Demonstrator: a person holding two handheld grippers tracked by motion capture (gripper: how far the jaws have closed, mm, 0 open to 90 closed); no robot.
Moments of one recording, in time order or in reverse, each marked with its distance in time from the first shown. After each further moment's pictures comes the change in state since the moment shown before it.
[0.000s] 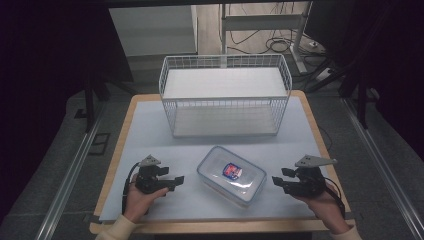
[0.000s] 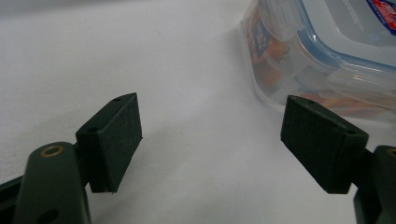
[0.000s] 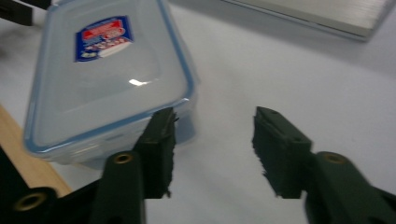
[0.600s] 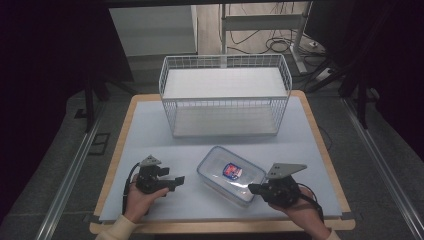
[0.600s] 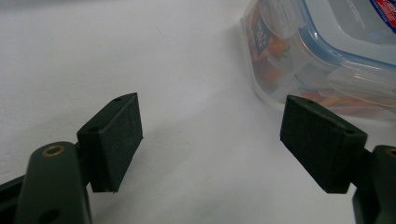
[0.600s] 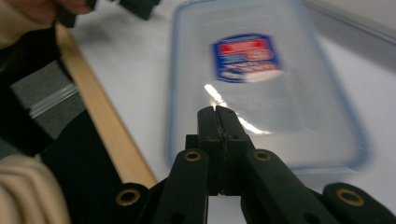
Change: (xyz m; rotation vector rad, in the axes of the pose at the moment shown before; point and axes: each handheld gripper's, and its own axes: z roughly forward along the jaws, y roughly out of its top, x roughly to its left) left arm 0.000 0.000 0.001 0.007 -0.004 -0.009; right arm 0.070 0.020 0.017 0.032 0.214 -0.179
